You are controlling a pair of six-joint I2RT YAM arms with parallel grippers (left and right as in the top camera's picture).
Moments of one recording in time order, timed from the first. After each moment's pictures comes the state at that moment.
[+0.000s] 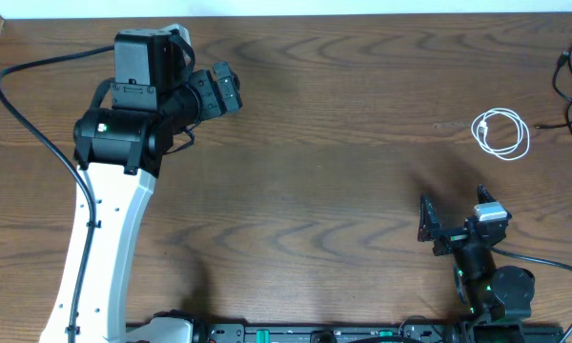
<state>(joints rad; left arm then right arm) -0.13 1.41 1.54 -0.91 0.13 -0.40 0.04 0.01 0.01 -0.06 -0.14 0.06</state>
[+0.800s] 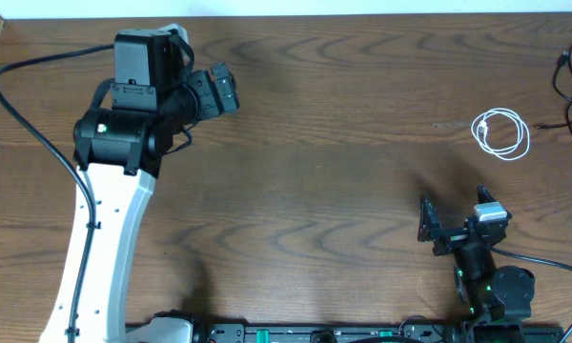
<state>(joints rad) -0.13 1.41 1.54 -0.91 0.07 -0.37 0.04 0.01 0.01 -0.06 -0.14 0.06</state>
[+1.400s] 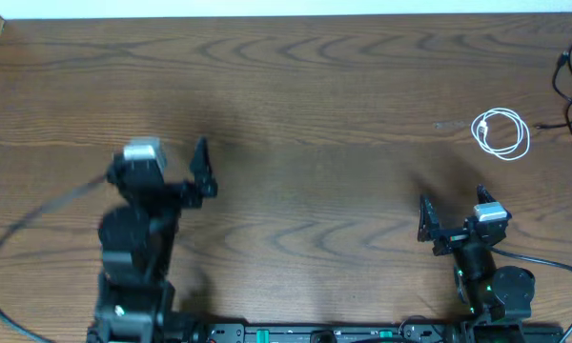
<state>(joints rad) -0.08 0.58 0.55 -0.12 -0.02 -0.17 0.04 0.01 0.01 -0.06 -0.14 0.06</state>
